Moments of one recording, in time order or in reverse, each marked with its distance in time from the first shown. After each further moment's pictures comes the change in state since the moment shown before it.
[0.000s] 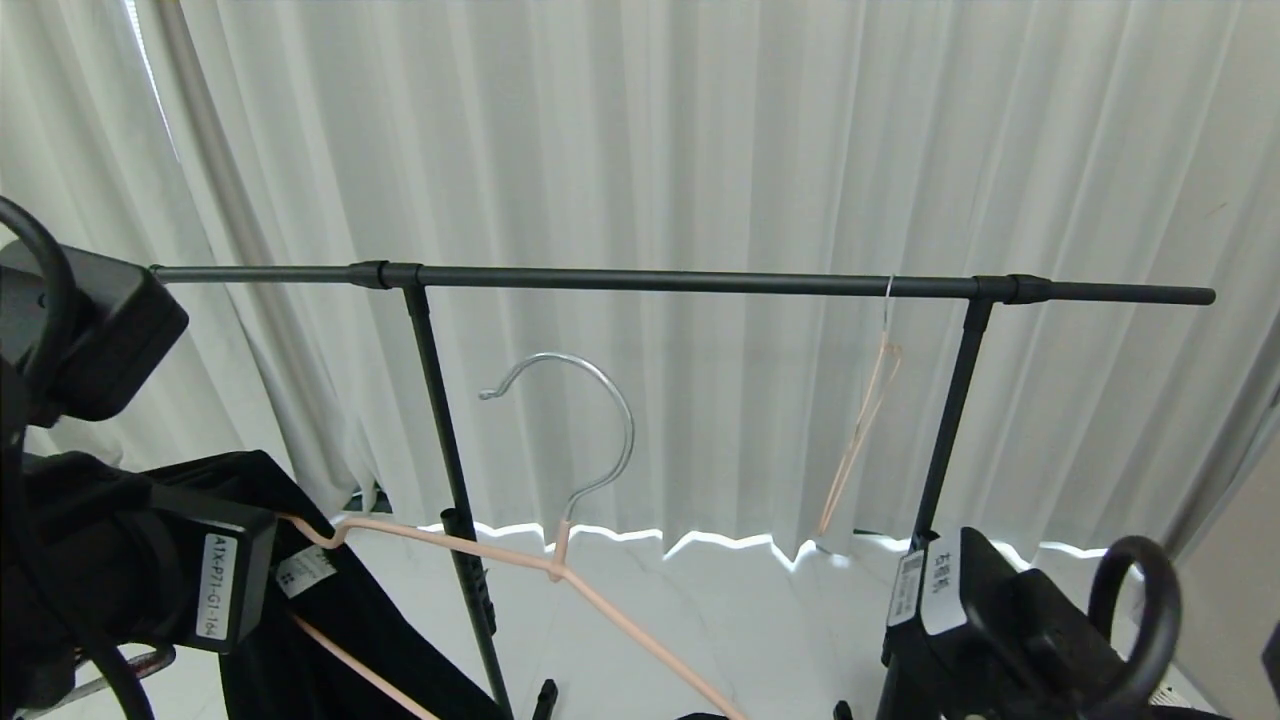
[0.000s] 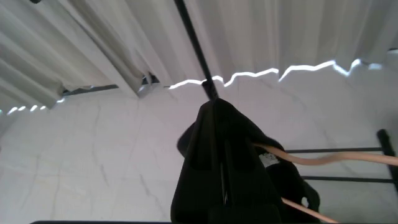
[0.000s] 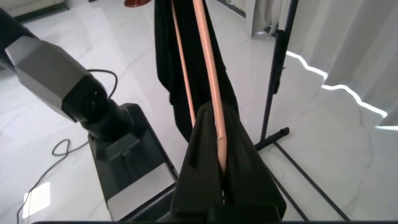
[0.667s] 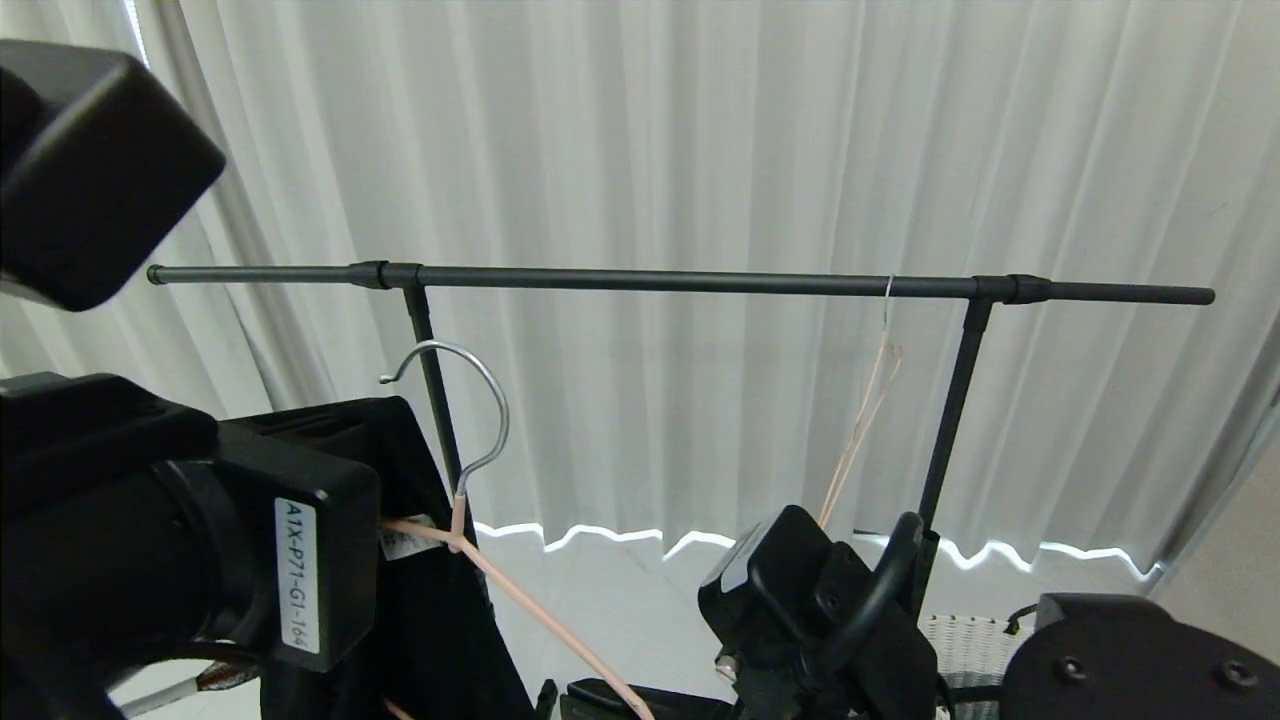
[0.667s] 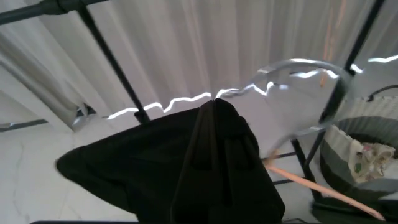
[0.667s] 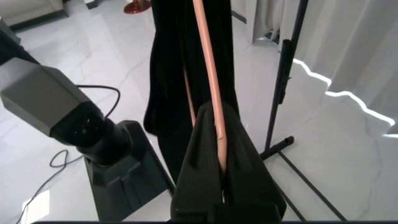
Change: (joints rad) left arm -0.267 0.110 -0.216 0.000 0.000 -0.081; right arm -0.008 0.176 -0.133 -0.061 -0.004 0.002
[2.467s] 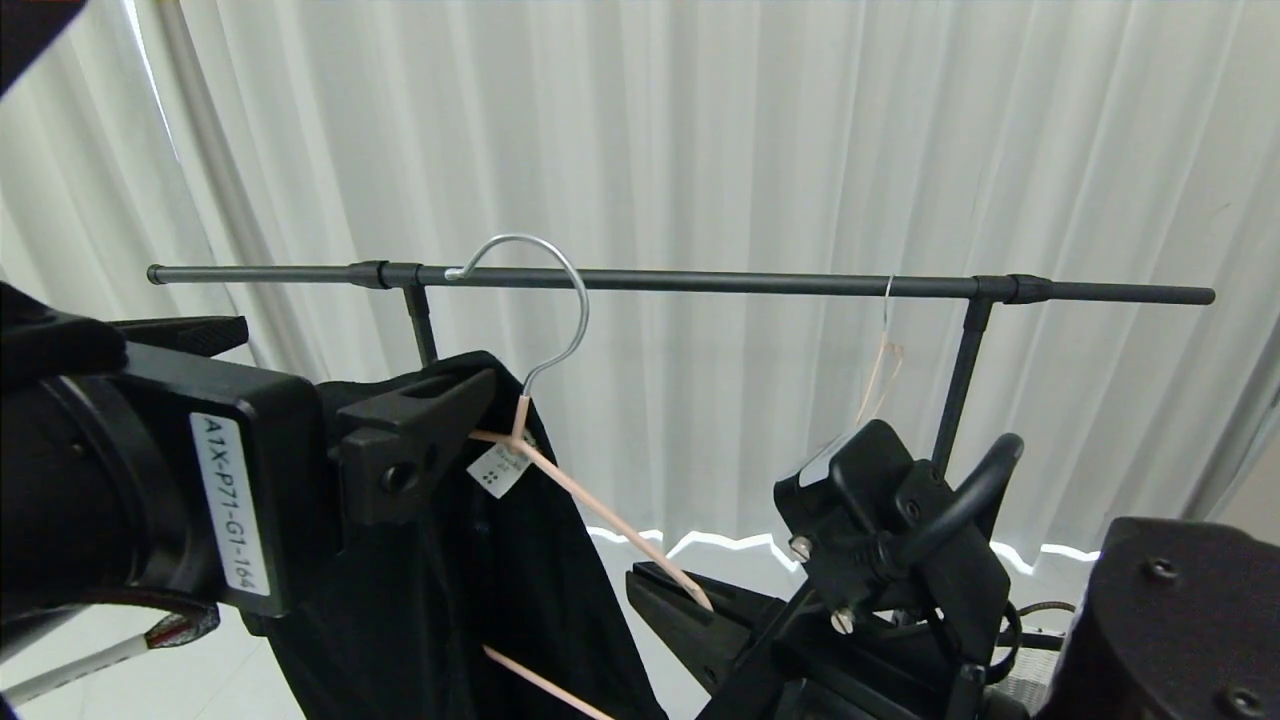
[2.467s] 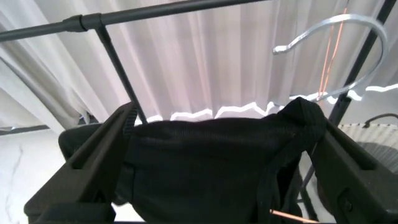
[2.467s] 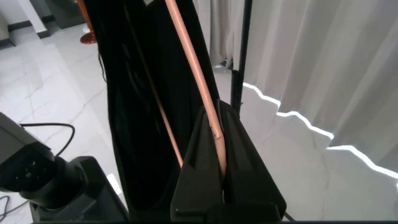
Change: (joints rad) left arm -0.032 0.003 -0.076 0.000 0.098 0.005; right arm -0.046 -0.038 0.010 -0.062 -0.146 -0.102
